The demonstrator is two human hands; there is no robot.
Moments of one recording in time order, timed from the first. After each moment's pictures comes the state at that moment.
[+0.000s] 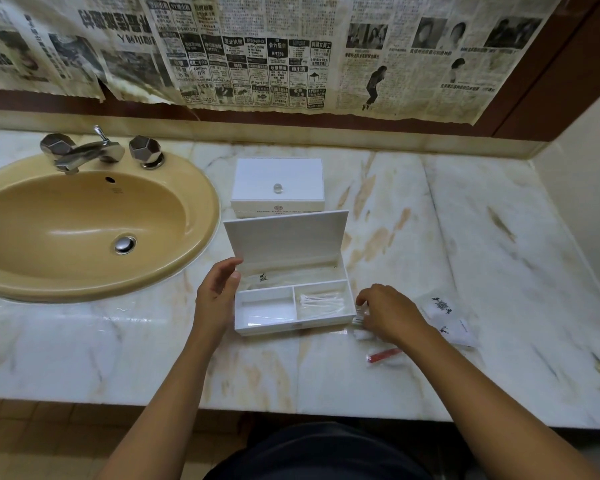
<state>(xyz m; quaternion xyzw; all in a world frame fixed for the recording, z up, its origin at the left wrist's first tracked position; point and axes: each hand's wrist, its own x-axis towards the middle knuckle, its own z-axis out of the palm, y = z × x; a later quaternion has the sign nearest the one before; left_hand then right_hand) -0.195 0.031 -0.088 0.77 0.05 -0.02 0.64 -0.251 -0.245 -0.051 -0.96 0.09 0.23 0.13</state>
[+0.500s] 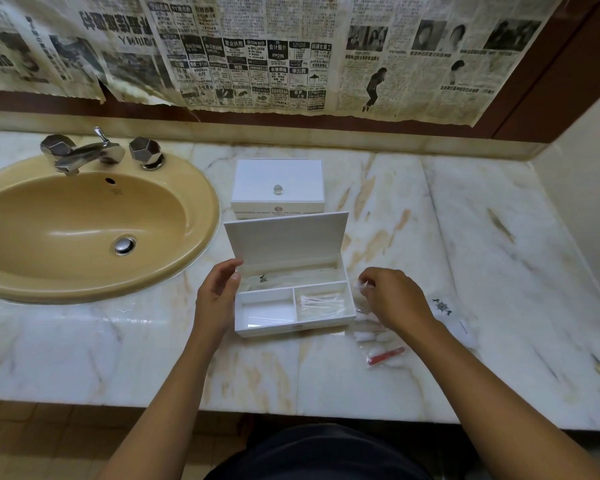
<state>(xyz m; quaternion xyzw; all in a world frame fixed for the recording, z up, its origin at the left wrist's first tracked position) -0.194 0.031 -0.088 0.77 0.05 -0.02 0.64 -0.241 -0.247 -0.033 -0.96 0.13 0.10 0.21</state>
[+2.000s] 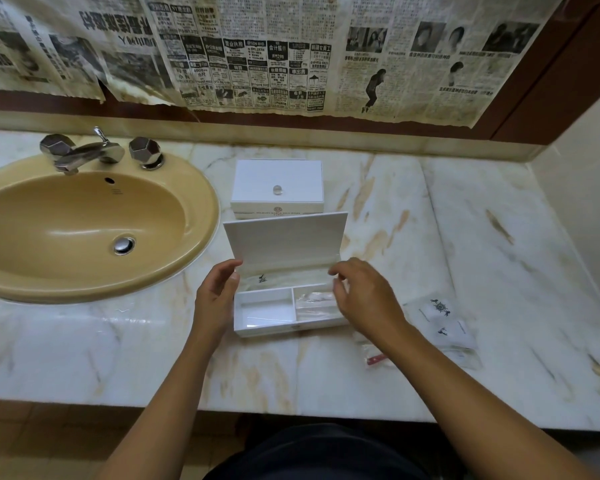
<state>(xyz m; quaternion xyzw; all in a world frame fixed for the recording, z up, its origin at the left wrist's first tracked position) -0.194 0.031 -0.090 0.77 0.04 -0.02 0.63 -0.244 -0.205 -0.023 -0.96 0.03 -0.03 0.28</state>
